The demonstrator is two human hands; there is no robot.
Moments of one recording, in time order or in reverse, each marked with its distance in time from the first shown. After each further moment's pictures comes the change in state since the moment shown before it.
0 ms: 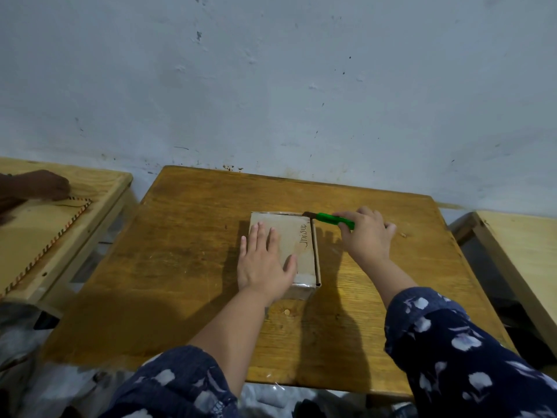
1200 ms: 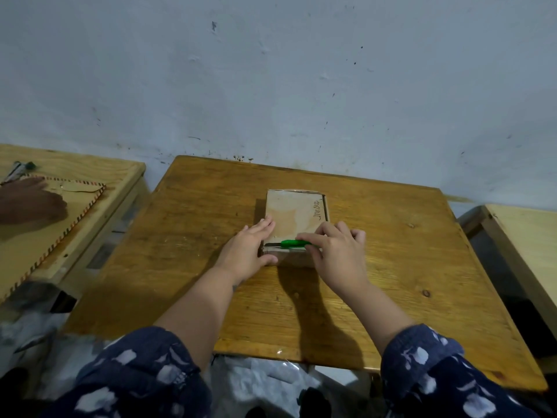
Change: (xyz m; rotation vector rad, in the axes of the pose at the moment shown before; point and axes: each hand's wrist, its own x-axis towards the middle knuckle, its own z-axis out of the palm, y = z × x) left_hand -0.008 -0.060 -0.023 -0.302 -0.142 0.095; right_hand -0.084 -0.048 0.002 -0.030 0.035 -0.401
